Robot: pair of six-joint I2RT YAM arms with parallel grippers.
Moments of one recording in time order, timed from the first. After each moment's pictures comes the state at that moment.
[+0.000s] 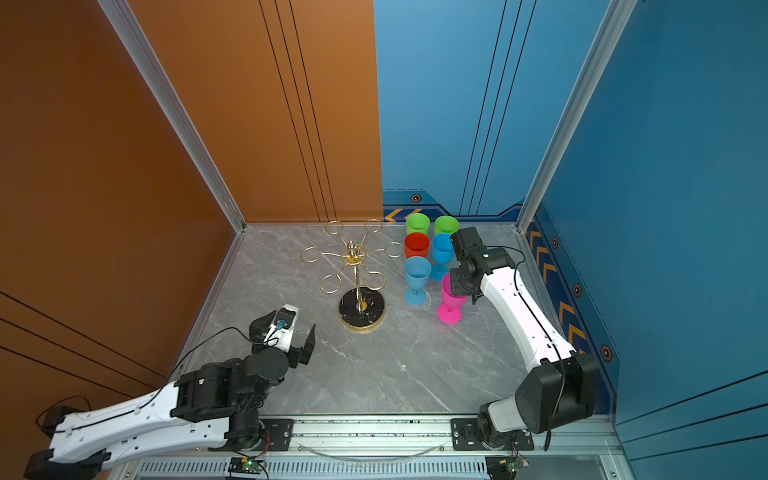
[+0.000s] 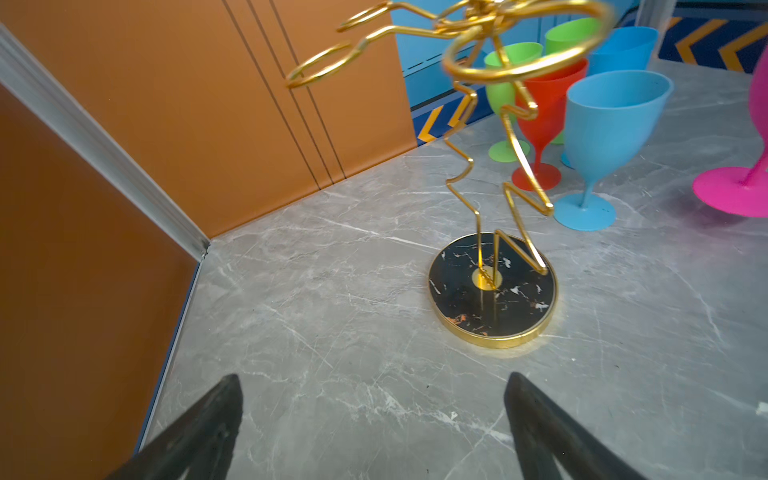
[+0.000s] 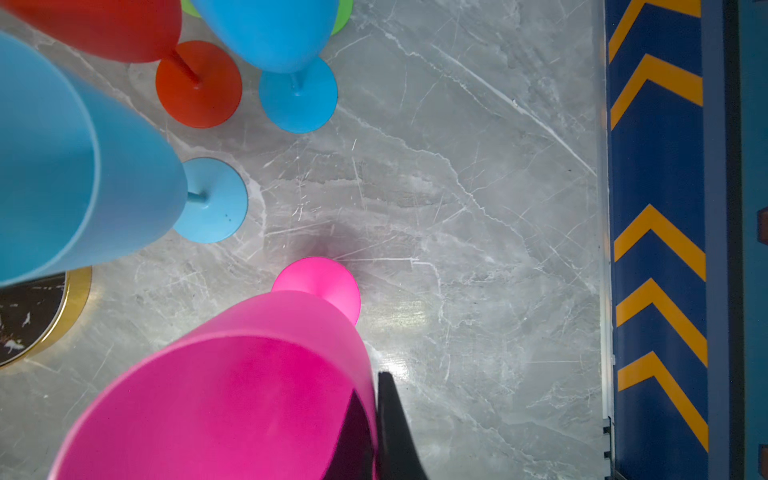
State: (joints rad) left arm -1.18 0.58 0.66 -0.66 -1.01 -0.26; right arm 0.24 1.47 1.40 -1.09 0.24 0.22
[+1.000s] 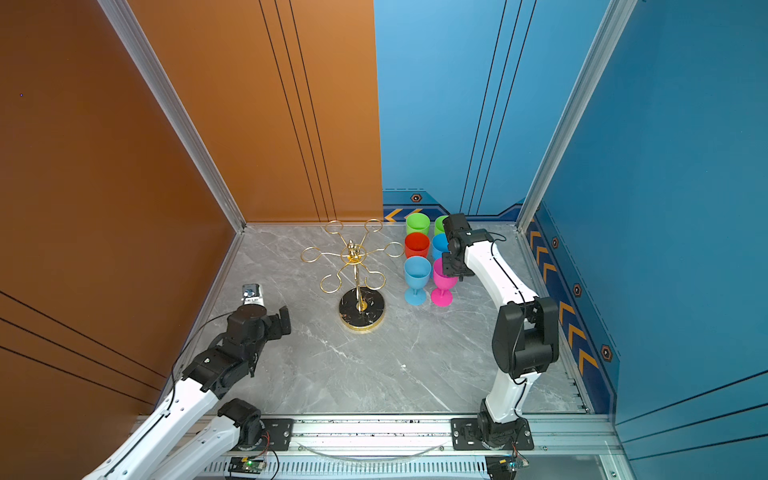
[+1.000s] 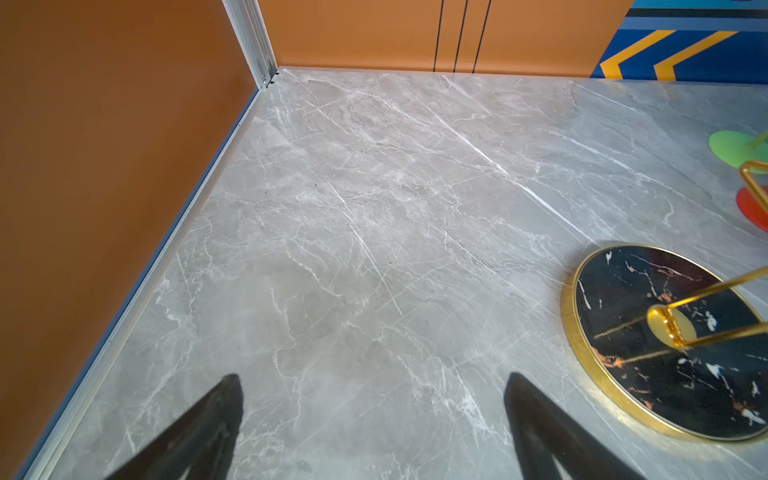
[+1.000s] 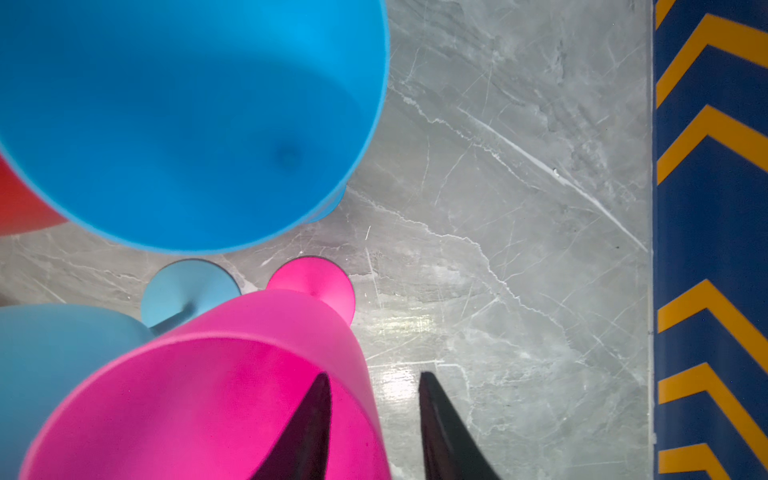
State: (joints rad) left arm -0.37 0.71 0.55 -0.46 -0.48 -0.30; right arm 0.20 1.78 1.57 -0.98 0.22 0.20
